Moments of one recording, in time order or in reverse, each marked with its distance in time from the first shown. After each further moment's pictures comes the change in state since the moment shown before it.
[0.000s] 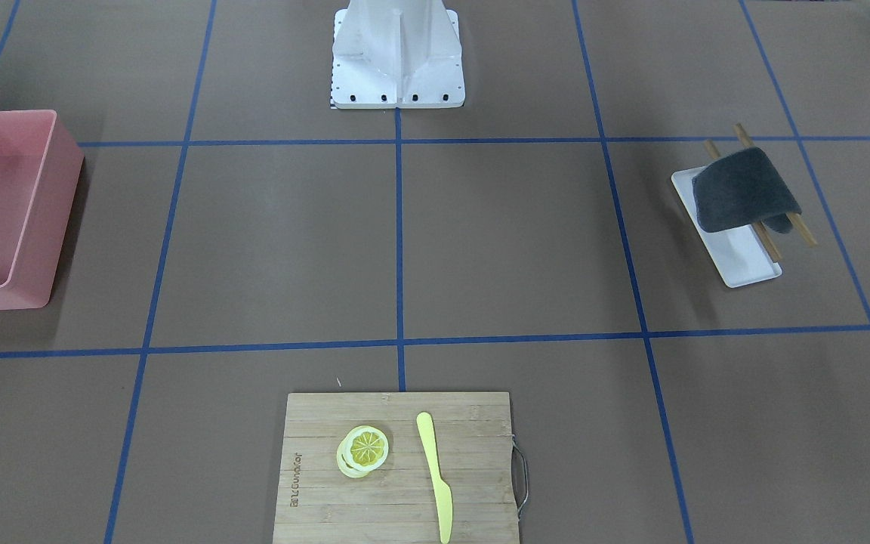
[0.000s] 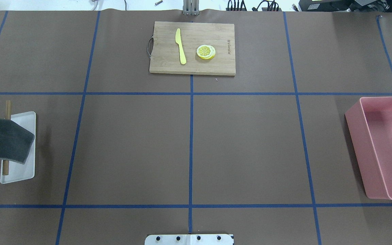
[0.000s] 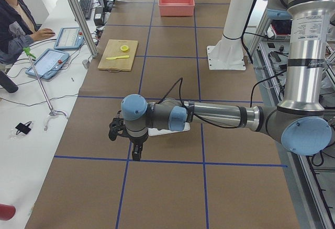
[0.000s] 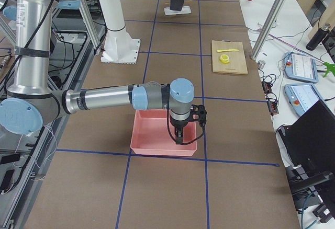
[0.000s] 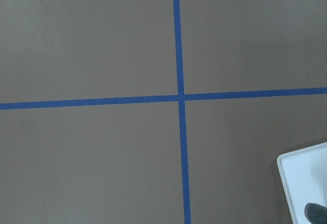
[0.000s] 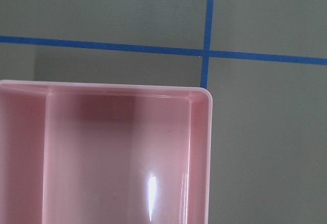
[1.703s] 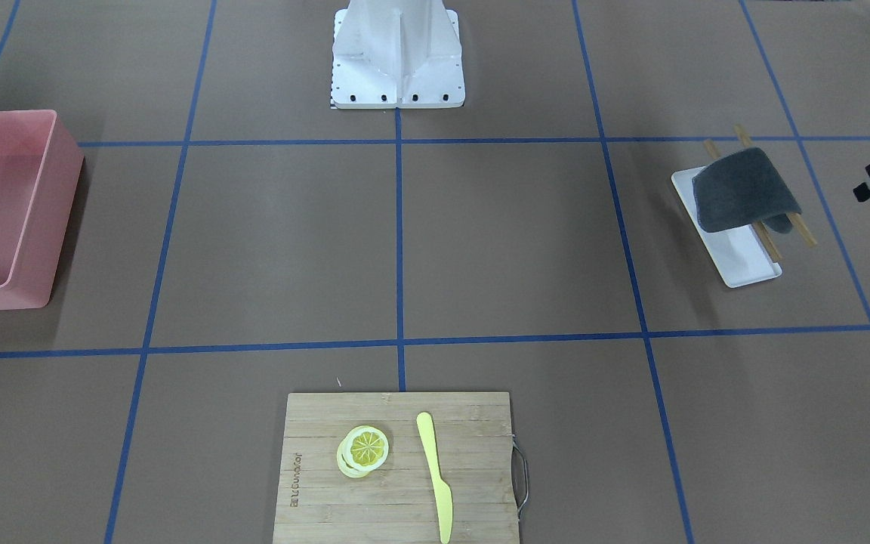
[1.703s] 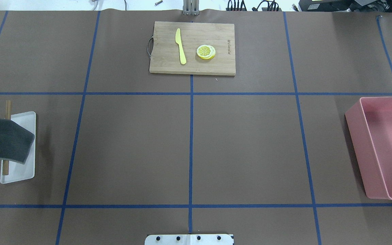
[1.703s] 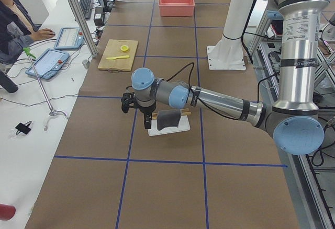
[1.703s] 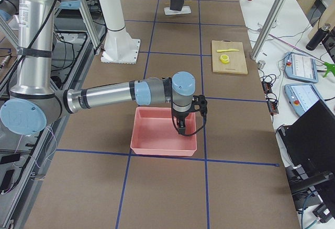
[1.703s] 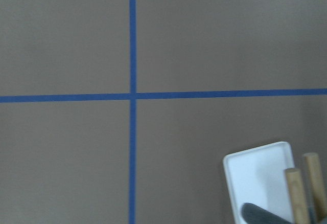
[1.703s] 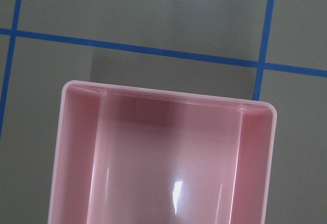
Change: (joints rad) left arm 0.236 0.042 -0.214 -0.021 -0.057 -0.443; right arm -0.050 0.012 0.045 0.013 0.077 -0.002
